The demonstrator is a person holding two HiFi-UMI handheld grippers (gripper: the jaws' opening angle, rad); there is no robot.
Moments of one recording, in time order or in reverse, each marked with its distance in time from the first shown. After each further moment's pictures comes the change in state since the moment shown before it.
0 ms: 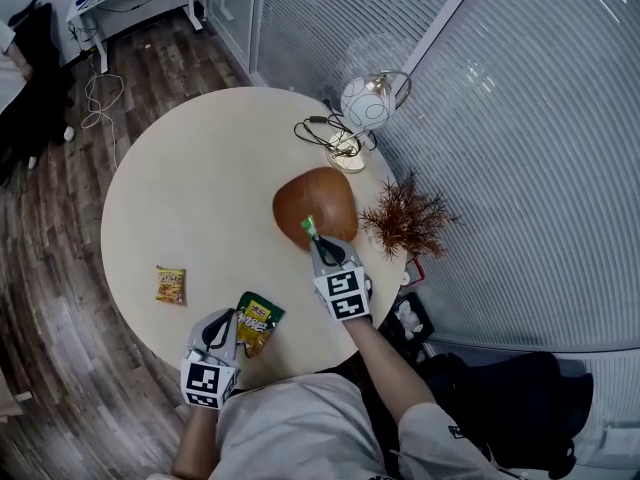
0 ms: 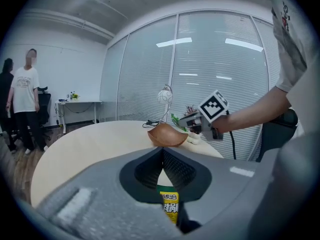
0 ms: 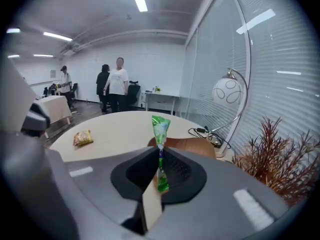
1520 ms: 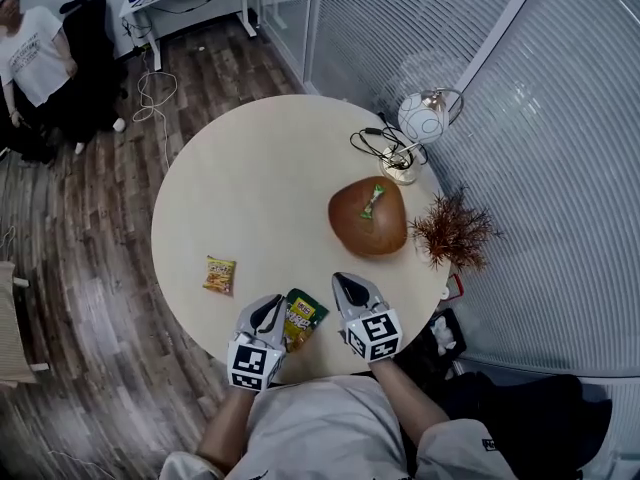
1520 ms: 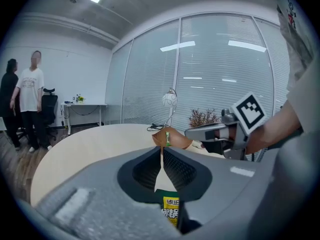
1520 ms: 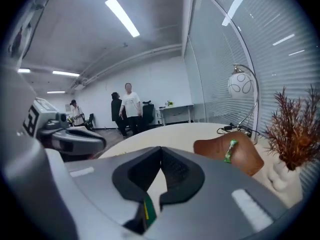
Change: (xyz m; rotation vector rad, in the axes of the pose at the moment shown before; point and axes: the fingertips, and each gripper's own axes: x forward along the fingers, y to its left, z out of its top) left arm 0.006 0.007 0.002 -0.020 -0.051 0.053; right arm -0.046 0.101 0.006 0.177 -0.192 0.212
